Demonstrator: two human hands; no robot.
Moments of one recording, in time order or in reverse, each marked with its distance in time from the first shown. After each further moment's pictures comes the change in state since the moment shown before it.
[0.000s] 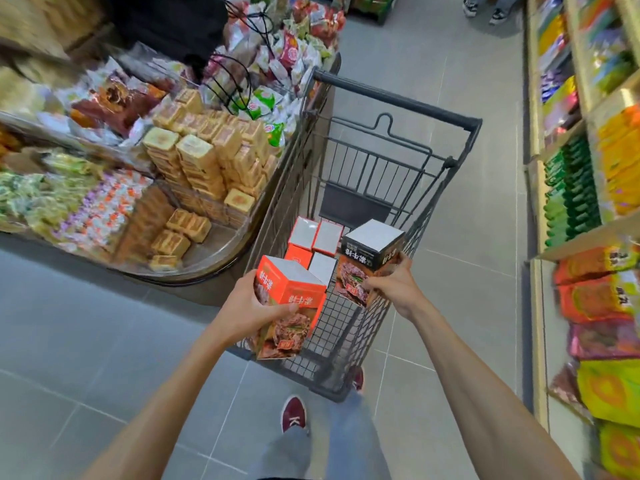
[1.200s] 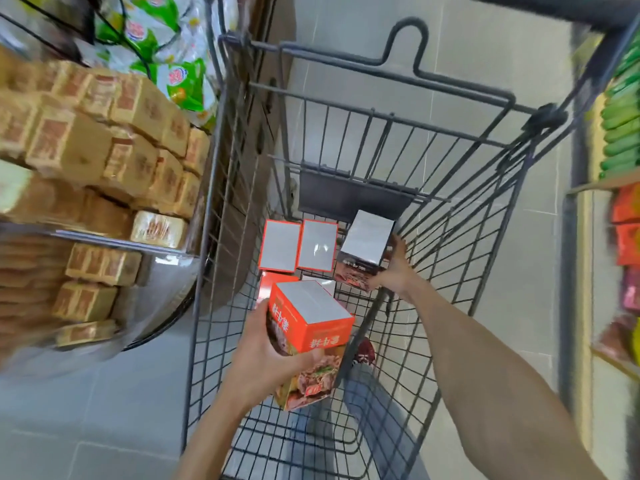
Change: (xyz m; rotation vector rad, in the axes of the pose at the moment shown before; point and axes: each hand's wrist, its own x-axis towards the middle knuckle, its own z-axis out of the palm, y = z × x) left_hand 0.219 -0.048 0.048 -0.023 -0.116 -0.155; right_hand 0.293 0.086 0.013 -0.135 -0.039 0.354
